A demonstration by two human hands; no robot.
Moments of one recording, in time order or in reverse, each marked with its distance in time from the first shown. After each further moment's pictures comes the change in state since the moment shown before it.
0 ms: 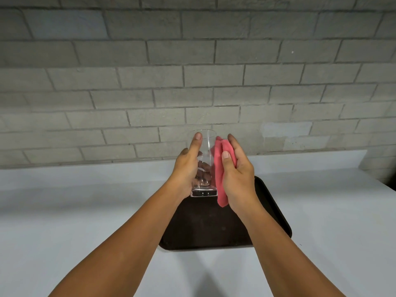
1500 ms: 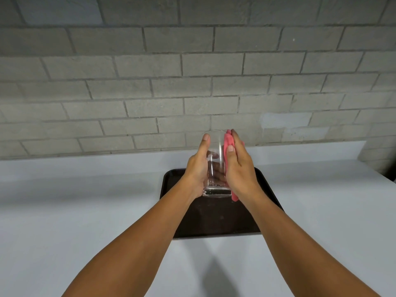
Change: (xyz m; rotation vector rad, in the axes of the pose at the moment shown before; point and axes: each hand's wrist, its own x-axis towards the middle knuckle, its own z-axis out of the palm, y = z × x) left_hand -0.016 -0.022 0.027 -0.123 -0.129 -0.058; right_hand -0.002 0.010 -0.021 -0.231 -0.087 0.004
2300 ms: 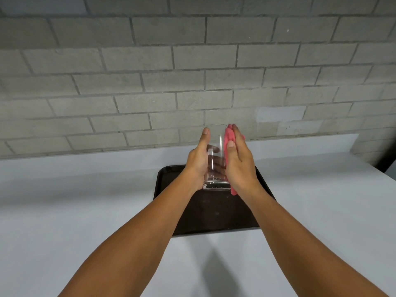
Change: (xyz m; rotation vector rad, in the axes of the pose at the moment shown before) left_hand 0.016 -0.002 0.013 -0.005 -0.006 -0.019; right_hand 0.008 0.015 -0.007 0.019 0.045 -0.018
